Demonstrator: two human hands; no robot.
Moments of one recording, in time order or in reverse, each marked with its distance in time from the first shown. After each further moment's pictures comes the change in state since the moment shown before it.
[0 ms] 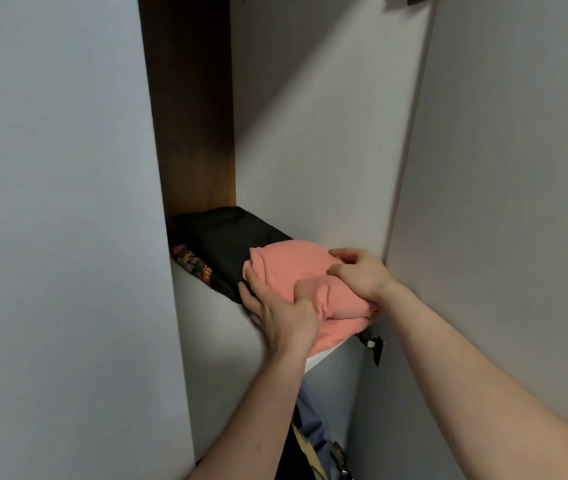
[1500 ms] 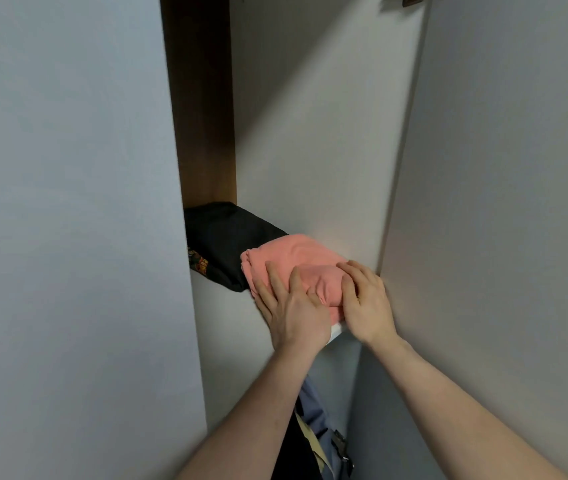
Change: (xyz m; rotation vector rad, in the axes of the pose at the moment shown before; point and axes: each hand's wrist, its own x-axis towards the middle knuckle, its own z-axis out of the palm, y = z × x) left_hand -0.009 -0.011 -0.001 0.624 -0.207 0.238; right_hand -0.047 0.059 0.050 -0.094 0.372 -0.280
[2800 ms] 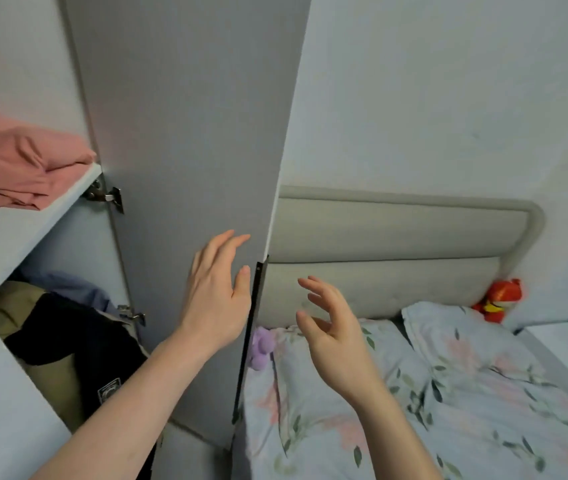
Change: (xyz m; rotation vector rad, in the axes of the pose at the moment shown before) left_hand -0.274 -0.014 -0.052 -0.516 -0.715 0.799; right_hand -0.440 -0.185 -0.178 -0.045 0.468 0.730
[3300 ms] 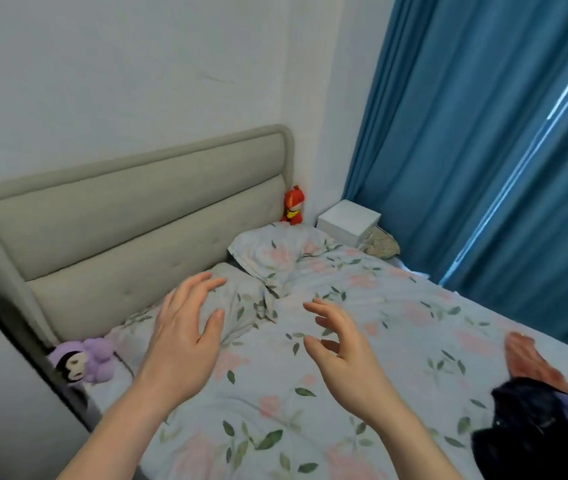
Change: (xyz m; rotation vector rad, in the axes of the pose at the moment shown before) left_hand -0.197 0.197 0.129 -0.236 -0.595 0.379; right_hand -0.313 0.035 -0.229 -0.193 0.478 0.417
